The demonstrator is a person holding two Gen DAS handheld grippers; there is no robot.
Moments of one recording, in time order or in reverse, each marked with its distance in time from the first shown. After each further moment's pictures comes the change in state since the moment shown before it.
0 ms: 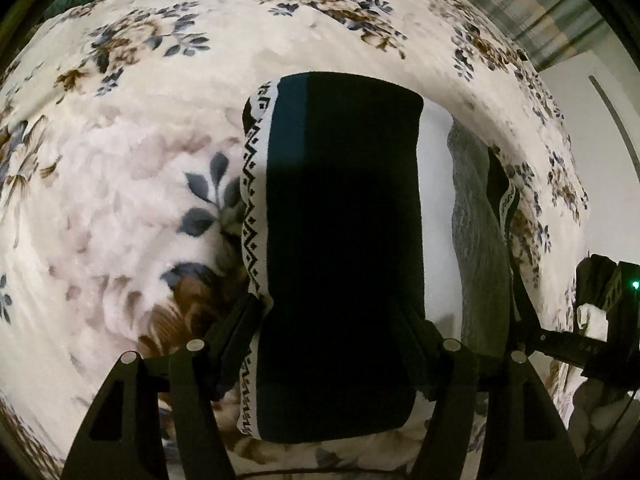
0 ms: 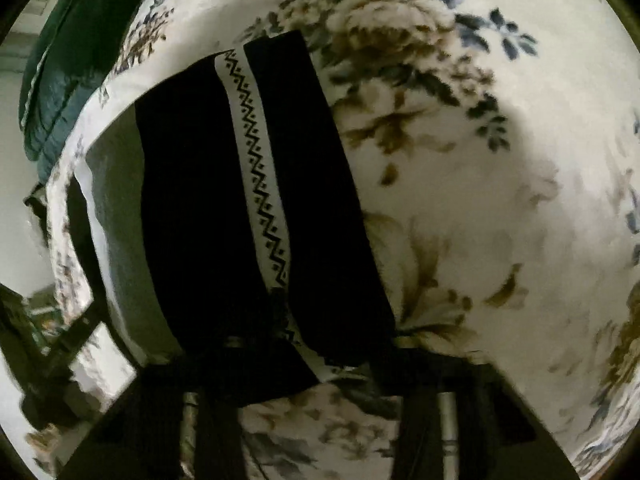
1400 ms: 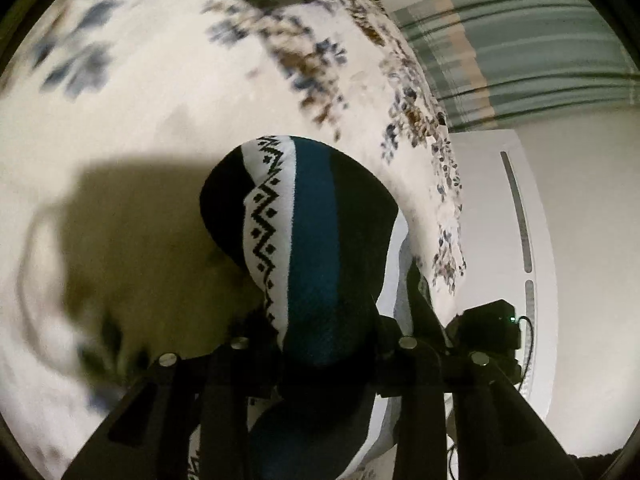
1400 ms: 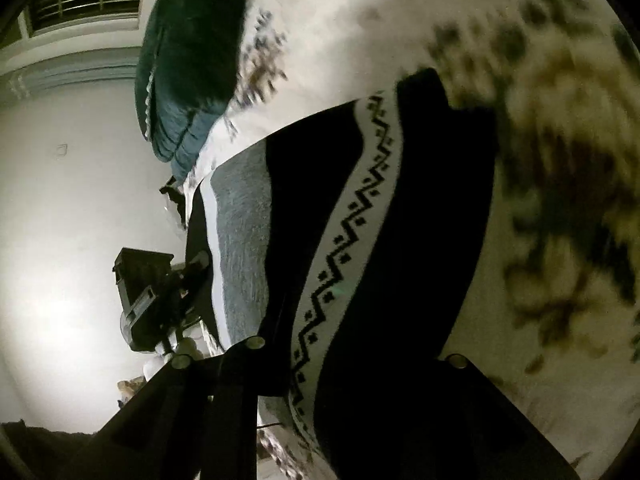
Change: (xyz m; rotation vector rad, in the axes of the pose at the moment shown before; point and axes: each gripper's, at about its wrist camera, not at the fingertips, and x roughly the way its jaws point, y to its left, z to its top) left arm 0.031 0.034 0.126 -0.134 -0.004 -0.558; right arm -0.008 -0.050 0.096 -0.083 0.068 0.607
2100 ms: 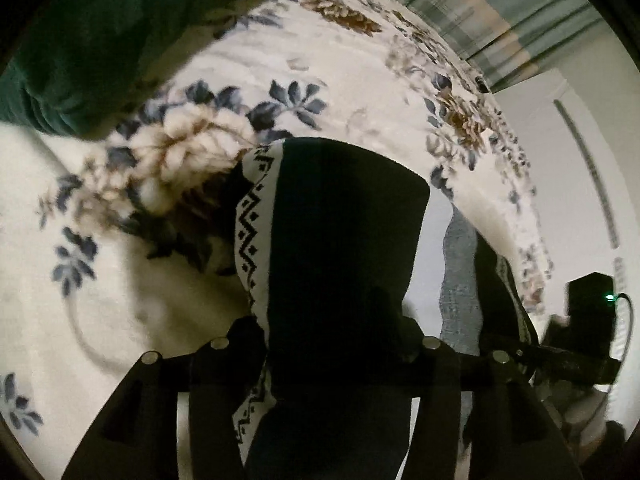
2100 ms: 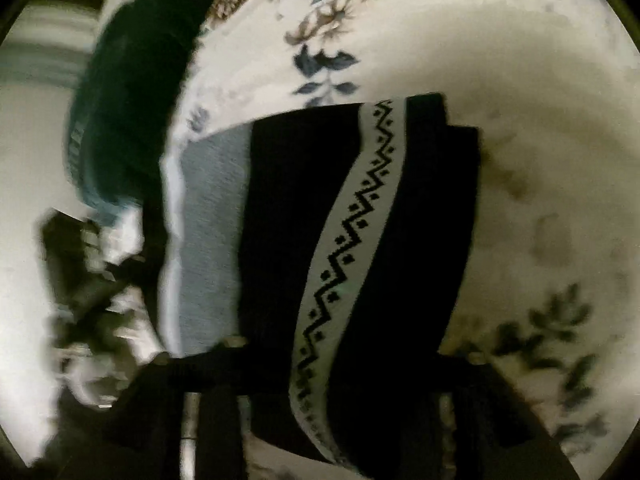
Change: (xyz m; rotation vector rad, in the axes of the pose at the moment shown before) left arm 0.122 -0.066 0.149 0.273 0.032 0.331; right arm 0.002 0.027 0.157 -0.086 -0.122 -0.437
